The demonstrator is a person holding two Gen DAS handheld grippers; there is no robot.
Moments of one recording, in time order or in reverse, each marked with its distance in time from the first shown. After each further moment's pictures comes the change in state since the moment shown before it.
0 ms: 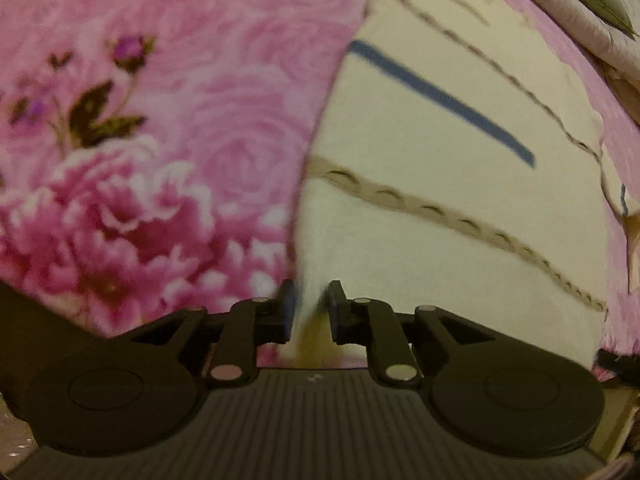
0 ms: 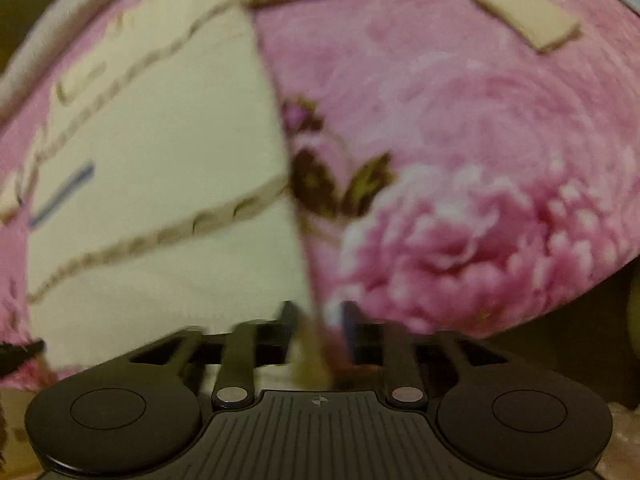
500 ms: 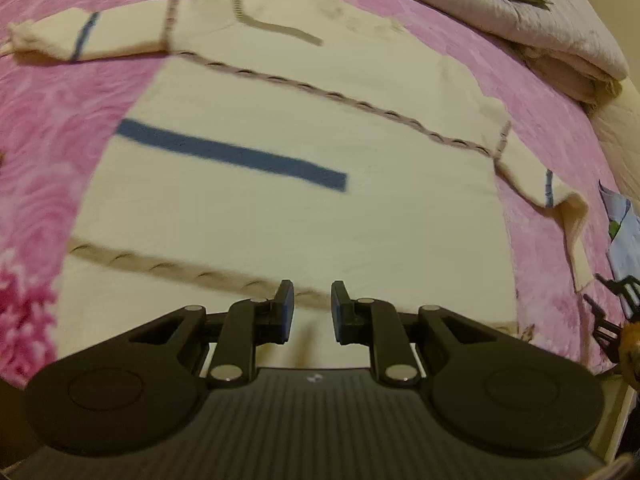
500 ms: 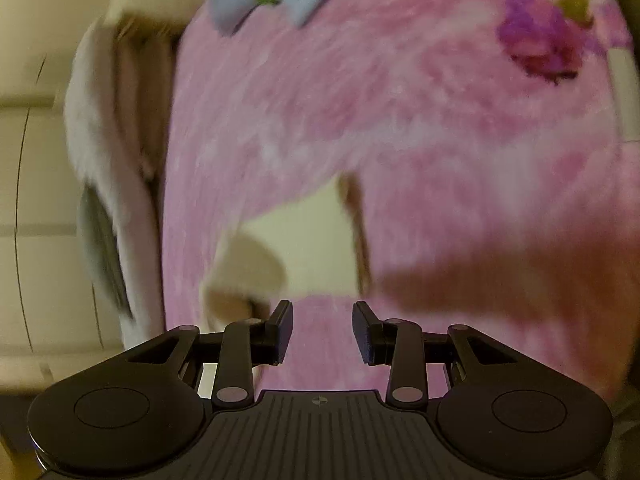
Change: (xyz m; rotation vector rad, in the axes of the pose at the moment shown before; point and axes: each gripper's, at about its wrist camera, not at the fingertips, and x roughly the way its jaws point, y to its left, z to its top) left arm -0.006 -0.165 0.014 0.109 -0.135 -0.092; right arm -0.019 -0.212 0.071 1.082 -0.443 0.411
